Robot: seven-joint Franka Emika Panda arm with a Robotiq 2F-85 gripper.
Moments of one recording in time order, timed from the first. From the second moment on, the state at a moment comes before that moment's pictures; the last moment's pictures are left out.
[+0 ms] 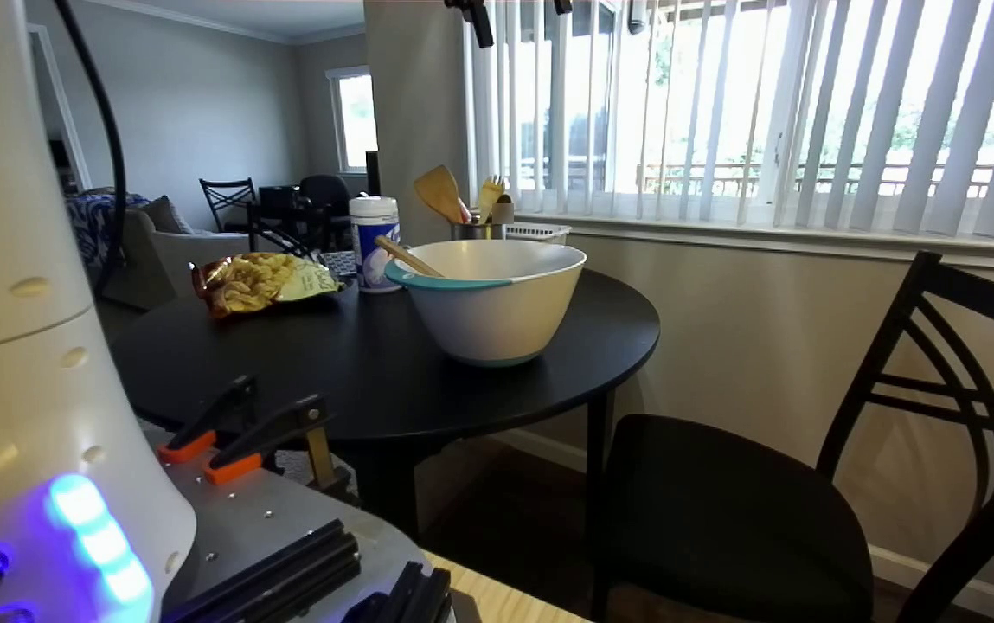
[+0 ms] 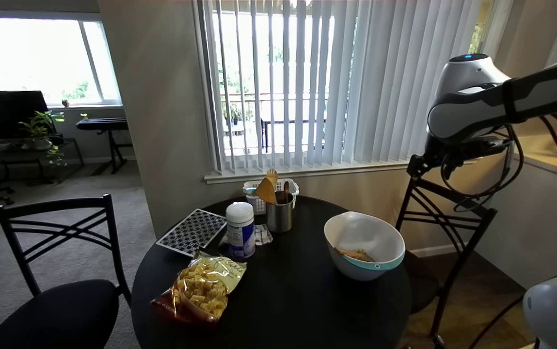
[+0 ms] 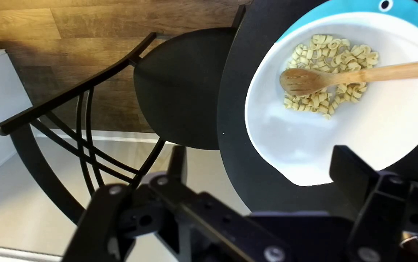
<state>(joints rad) -0.15 -0.57 0.03 -2.55 -0.22 2.22 0.14</state>
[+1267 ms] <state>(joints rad) 0.13 -0.60 0.13 -2.71 -0.07 2.33 0.14</state>
